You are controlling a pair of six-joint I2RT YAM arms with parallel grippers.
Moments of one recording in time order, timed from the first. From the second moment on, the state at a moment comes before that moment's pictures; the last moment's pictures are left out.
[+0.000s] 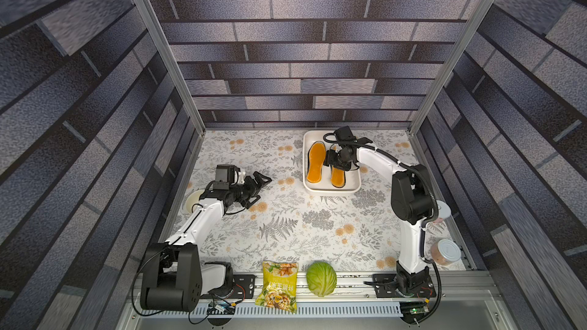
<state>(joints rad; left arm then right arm) -0.04 1.25 0.71 -0.29 0.68 -0.85 0.43 2.03 1.67 -0.72 -0.14 0.51</state>
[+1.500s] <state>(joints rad) 0.06 1.00 0.37 0.21 -0.01 -0.21 0.12 1.47 0.37 0.62 0.24 0.03</state>
